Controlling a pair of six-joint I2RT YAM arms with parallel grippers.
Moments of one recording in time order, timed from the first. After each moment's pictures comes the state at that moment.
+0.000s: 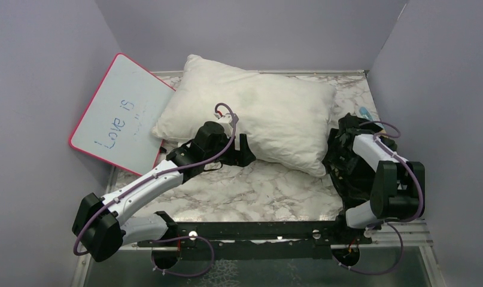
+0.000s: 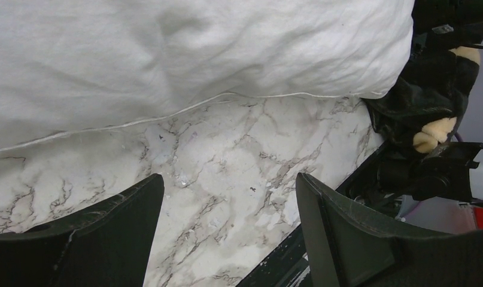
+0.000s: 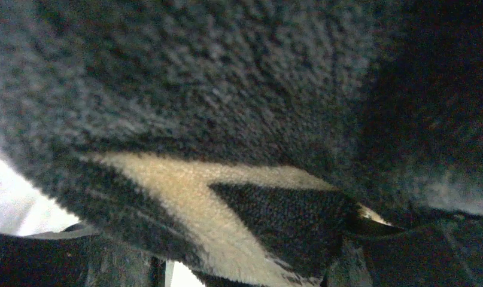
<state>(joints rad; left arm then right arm) -0.74 1.15 0.84 -0.23 0.17 -0.56 -0.05 1.48 0.84 -0.75 0.11 0.55</state>
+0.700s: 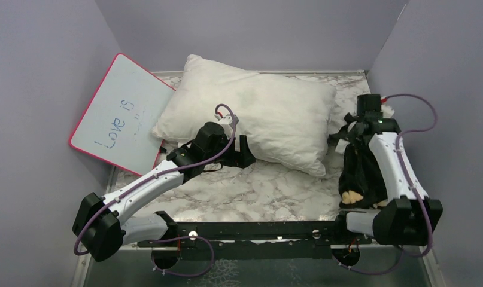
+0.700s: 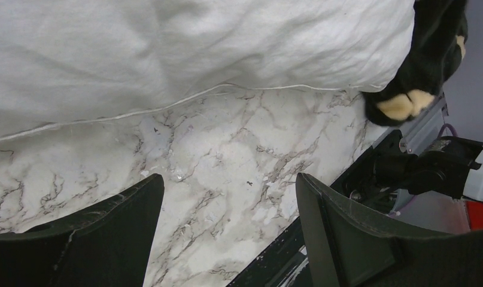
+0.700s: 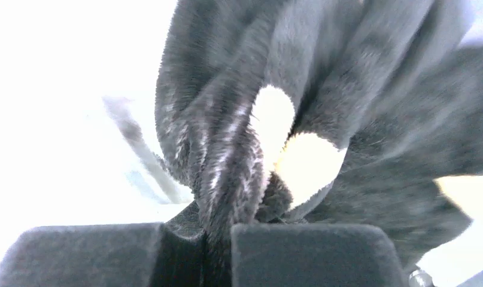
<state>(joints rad) -0.74 1.16 0.83 -0.24 0.19 -0.56 -0.05 1.30 1.04 -0.87 0.35 0.60</state>
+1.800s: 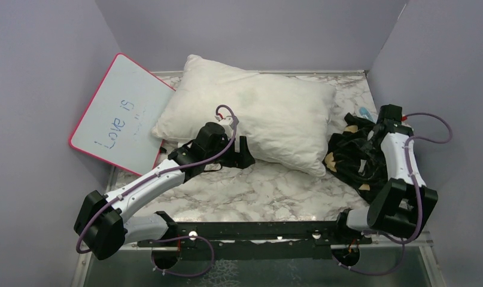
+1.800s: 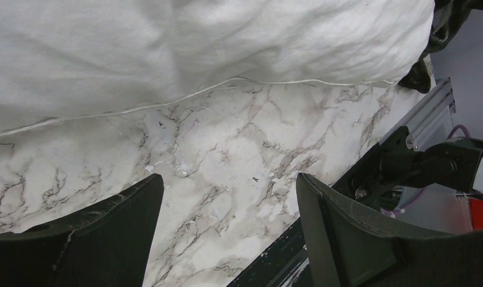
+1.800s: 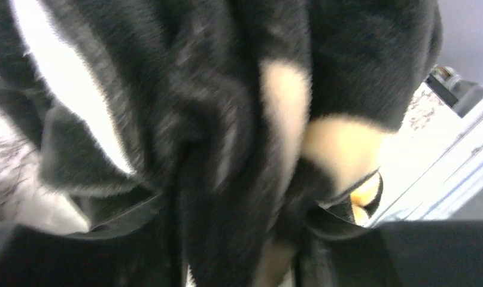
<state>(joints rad) -0.73 1.18 0.82 -0.24 0.21 -0.56 -0.34 1.37 1.03 -0.86 0.39 0.52</state>
